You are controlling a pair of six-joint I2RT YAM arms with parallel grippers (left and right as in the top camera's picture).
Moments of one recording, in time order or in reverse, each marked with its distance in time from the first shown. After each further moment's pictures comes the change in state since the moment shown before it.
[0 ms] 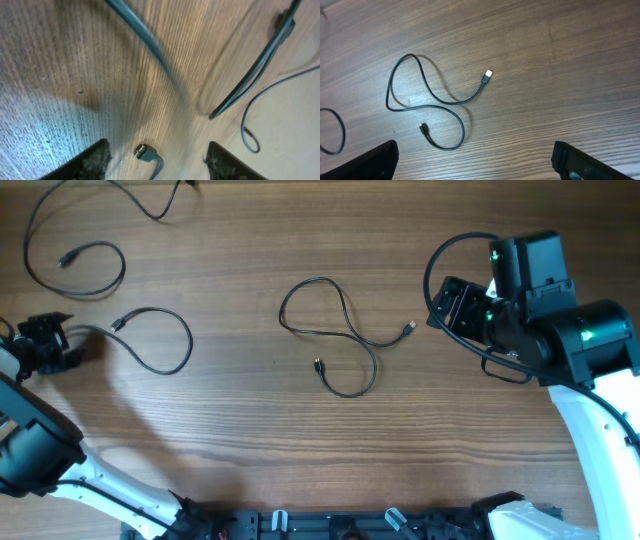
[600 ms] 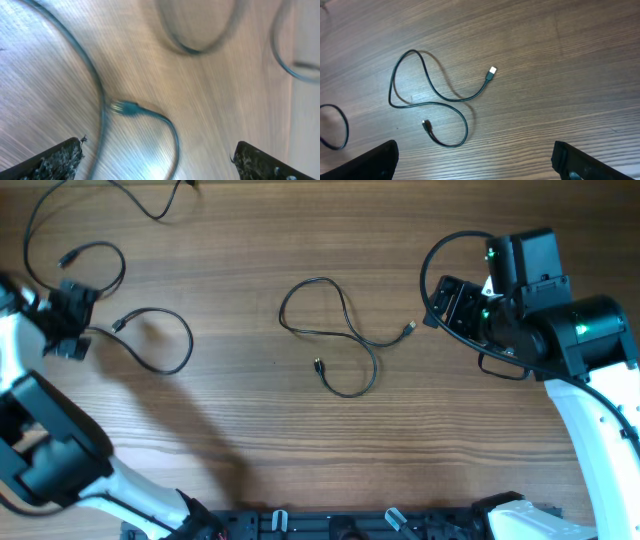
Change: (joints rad) left arm -0.209 -0.195 -0.002 -0.141 -0.253 0.365; right arm 0.000 0.016 0.000 0.004 -0.030 0.000
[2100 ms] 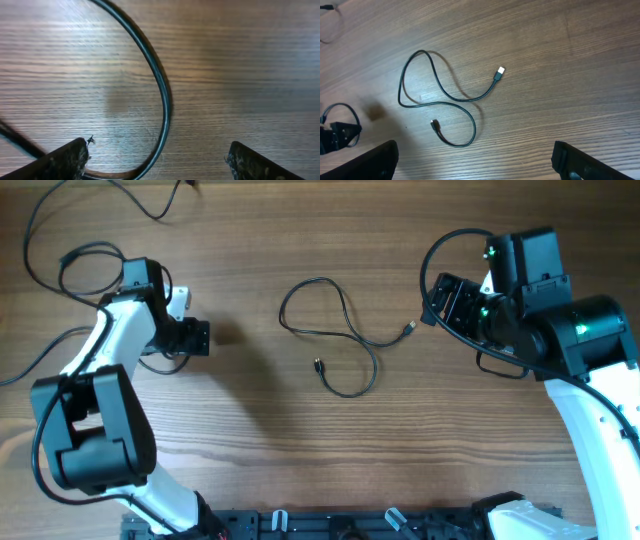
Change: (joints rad) left arm -0.451 -0.057 -0.227 -0.117 -0.350 0.787; right arm 0.000 0.000 0.000 0.019 -0.030 0.012
